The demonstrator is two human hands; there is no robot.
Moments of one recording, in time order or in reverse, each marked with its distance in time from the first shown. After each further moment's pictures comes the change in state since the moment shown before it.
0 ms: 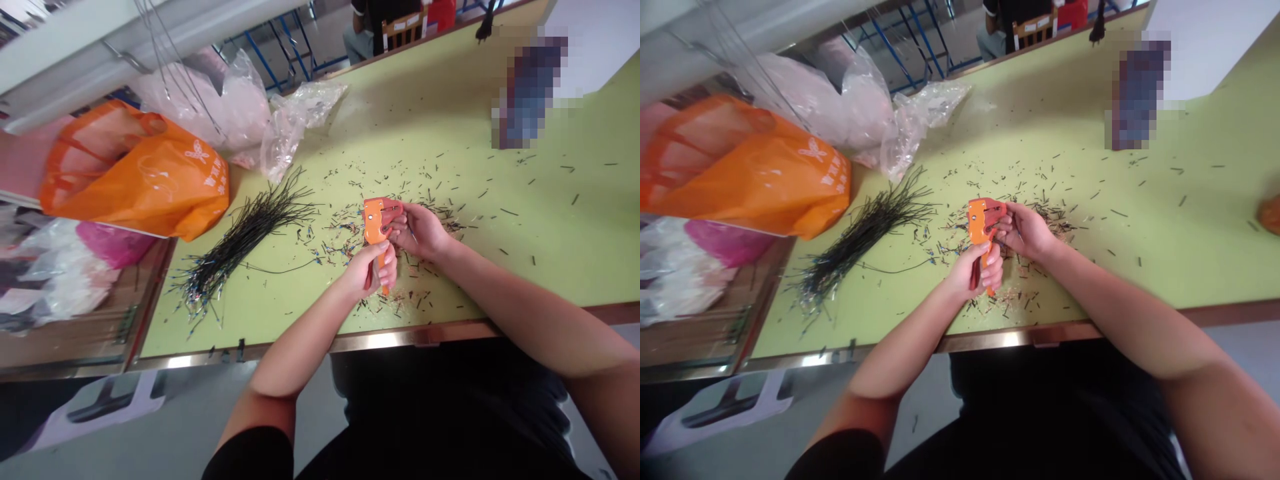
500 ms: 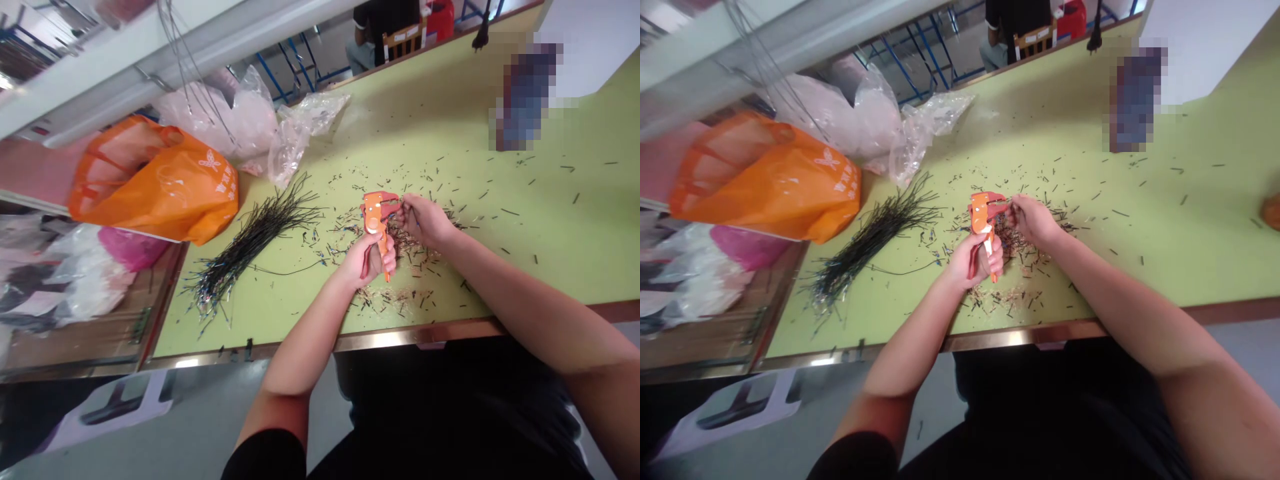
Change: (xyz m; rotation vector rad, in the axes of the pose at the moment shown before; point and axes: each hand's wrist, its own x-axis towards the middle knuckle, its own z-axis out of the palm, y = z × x) left_hand 0.012 0.014 -0.016 0.025 -0.009 0.059; right_hand 0.020 -0.015 -0.022 -0.361 0.113 -0.183
